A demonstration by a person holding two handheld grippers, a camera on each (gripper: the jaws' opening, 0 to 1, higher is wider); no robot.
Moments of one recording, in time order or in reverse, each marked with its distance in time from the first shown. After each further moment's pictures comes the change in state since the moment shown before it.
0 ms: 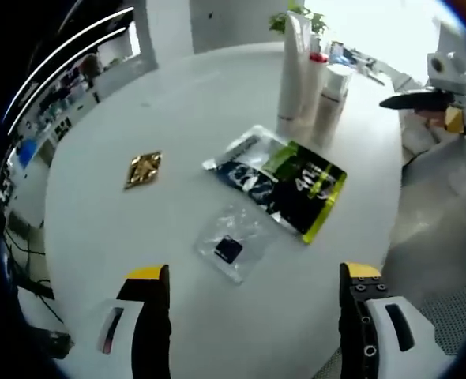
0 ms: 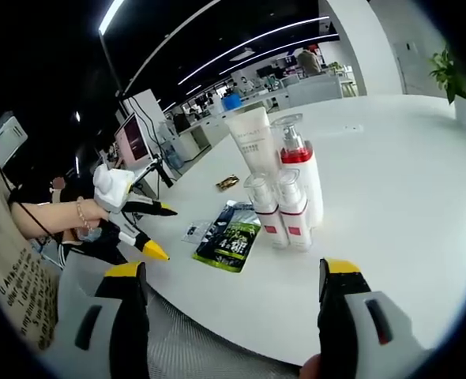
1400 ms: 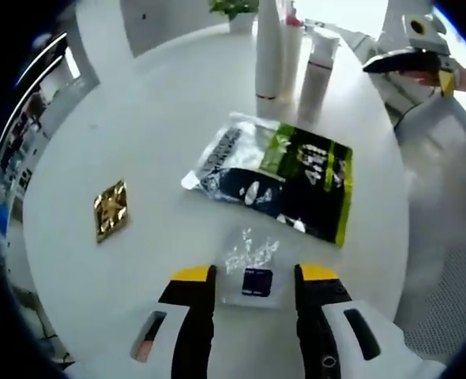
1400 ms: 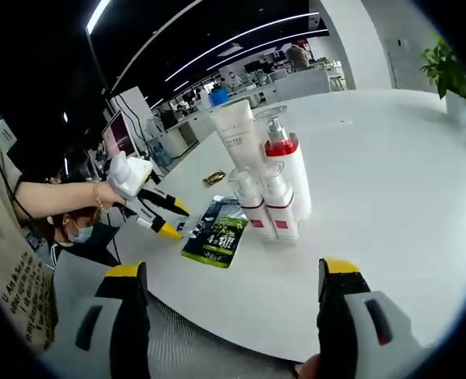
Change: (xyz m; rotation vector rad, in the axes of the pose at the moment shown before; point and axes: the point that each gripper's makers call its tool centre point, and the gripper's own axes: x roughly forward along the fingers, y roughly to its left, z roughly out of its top) left arm 0.035 0.010 0.017 0.267 0.095 -0.157; right arm 0.000 -0.012 -0.005 0.023 0.030 -0.063
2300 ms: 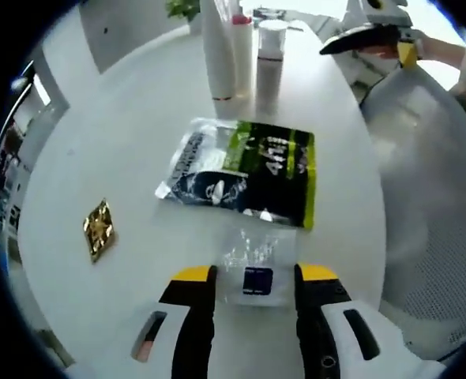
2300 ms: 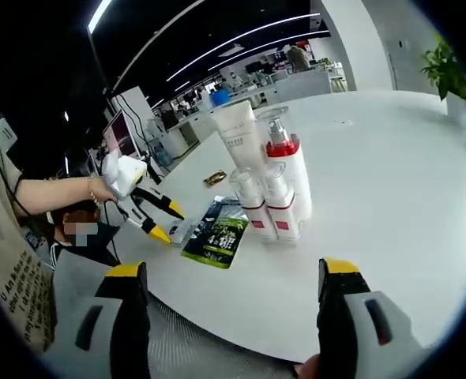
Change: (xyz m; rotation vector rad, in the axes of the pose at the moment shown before) left arm -0.012 -0.021 -0.005 0.158 0.043 -0.096; right arm 0.000 0.001 0.000 -0.009 -0.003 0.004
